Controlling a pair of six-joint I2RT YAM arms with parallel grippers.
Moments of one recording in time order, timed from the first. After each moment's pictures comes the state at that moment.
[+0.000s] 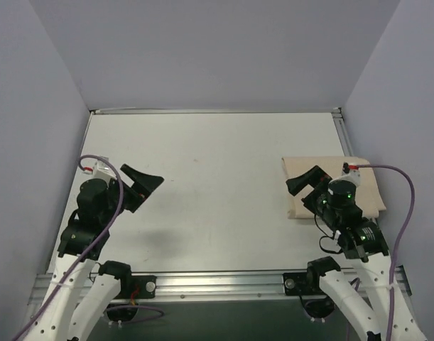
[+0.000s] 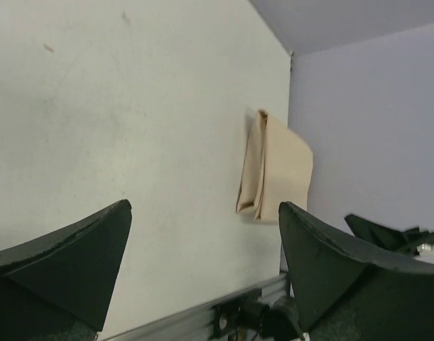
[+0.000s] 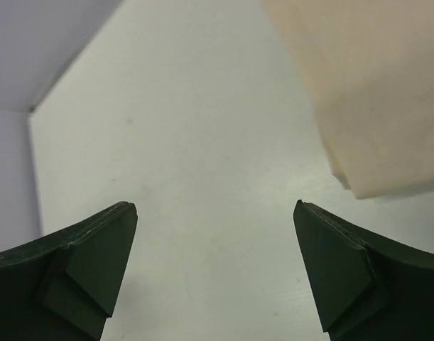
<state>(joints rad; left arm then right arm) -0.25 0.60 0.78 -0.52 0.16 -1.02 0.26 0.55 0.78 -0.68 0.11 0.86</state>
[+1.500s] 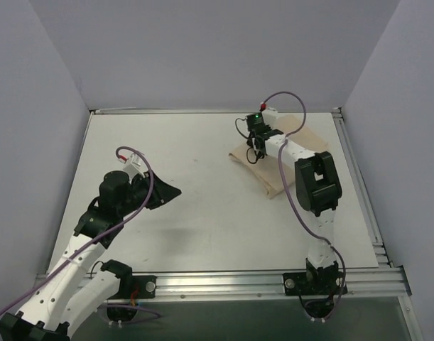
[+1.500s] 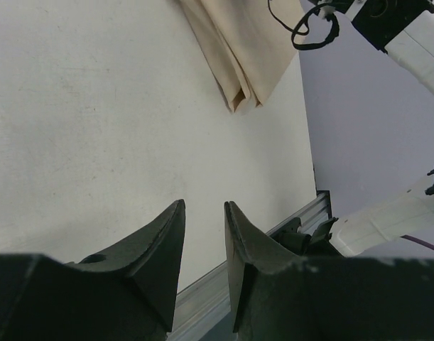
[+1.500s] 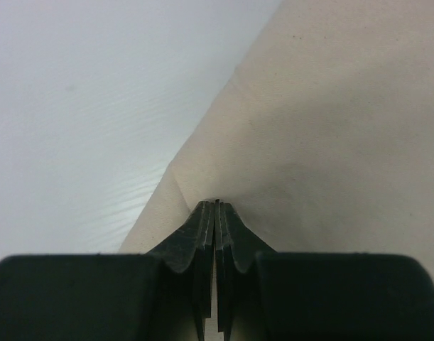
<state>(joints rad) -0.40 0.77 0.72 -0.34 0.32 -0.83 0.33 2.09 1.52 -0.24 0.45 0.59</state>
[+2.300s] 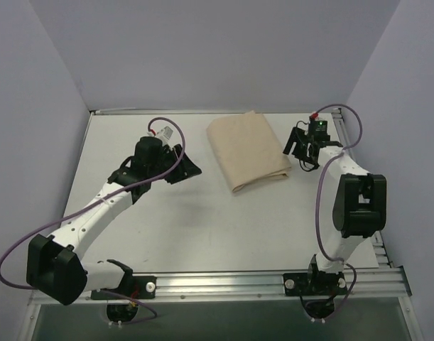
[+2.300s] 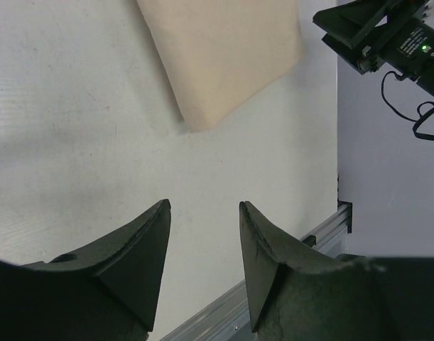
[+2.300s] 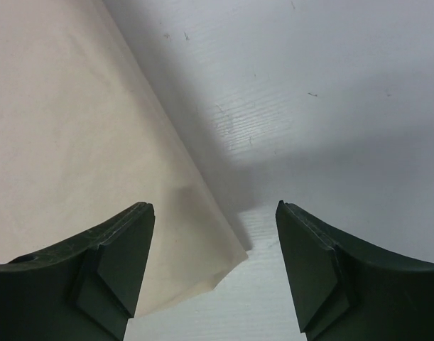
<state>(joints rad) -0.47 1.24 1.00 -0.32 0.26 -0.80 0.00 1.70 1.17 -0.26 0.01 0.37</state>
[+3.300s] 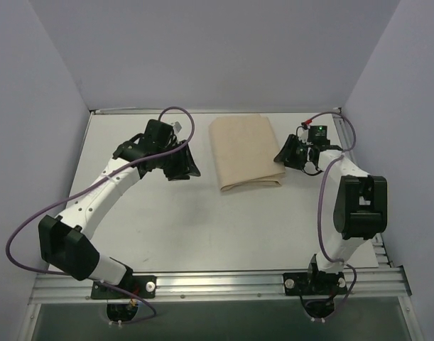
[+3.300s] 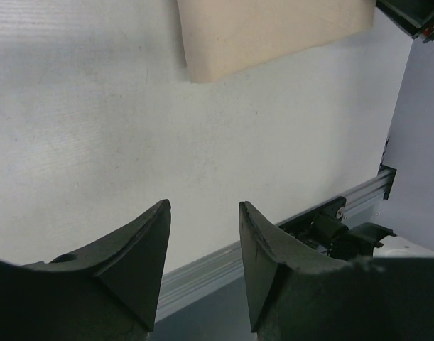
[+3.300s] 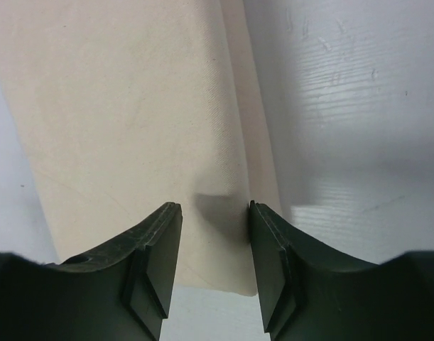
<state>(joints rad) -0.49 1.47 1.38 -0.76 0.24 -0.70 -0.03 1.75 1.11 -0.23 -0.39 0.42</state>
